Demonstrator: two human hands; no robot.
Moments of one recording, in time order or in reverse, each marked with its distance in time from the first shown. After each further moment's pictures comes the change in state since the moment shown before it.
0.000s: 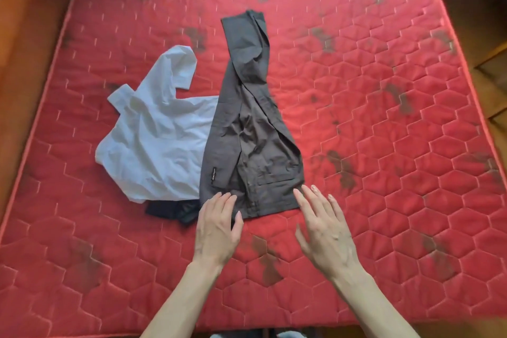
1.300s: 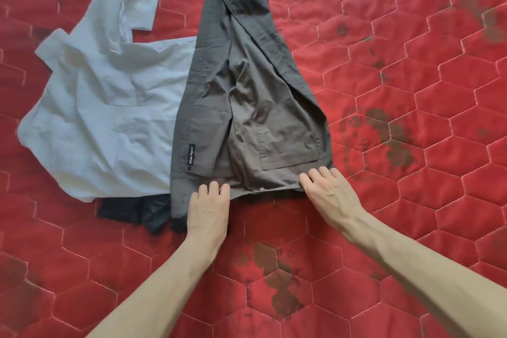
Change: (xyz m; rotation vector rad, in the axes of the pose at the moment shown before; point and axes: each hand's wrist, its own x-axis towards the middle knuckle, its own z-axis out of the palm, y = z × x) left_hand 0.077 -0.086 0.175 0.590 -0.323 0.015; right_hand 0.137 0.101 0.226 -0.410 0.005 -0.270
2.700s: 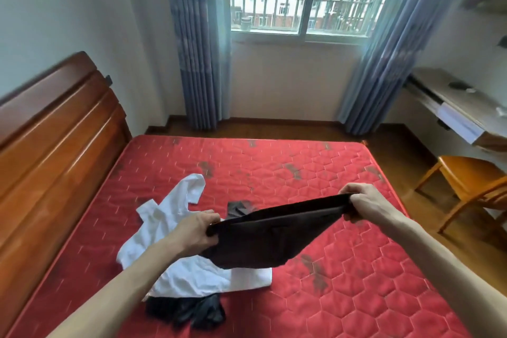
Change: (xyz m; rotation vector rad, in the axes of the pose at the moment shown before) left_hand -0.215 -0.112 -0.480 -0.531 0.253 0.355; right_hand -0.176 0.167 -0.571 1.201 0.206 0.575
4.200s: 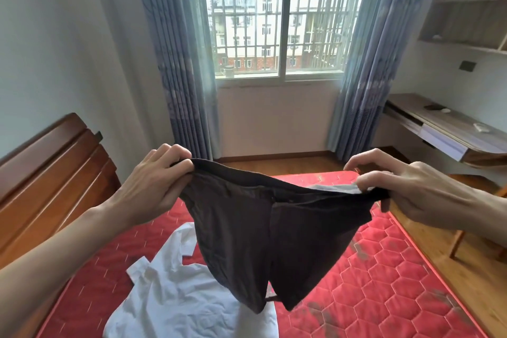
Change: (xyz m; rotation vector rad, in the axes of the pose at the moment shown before) left_hand 0.036 0.071 -0.211 0.516 0.662 0.620; right_hand -0.071 -0.109 -0.136 -0.834 0.051 -1.112
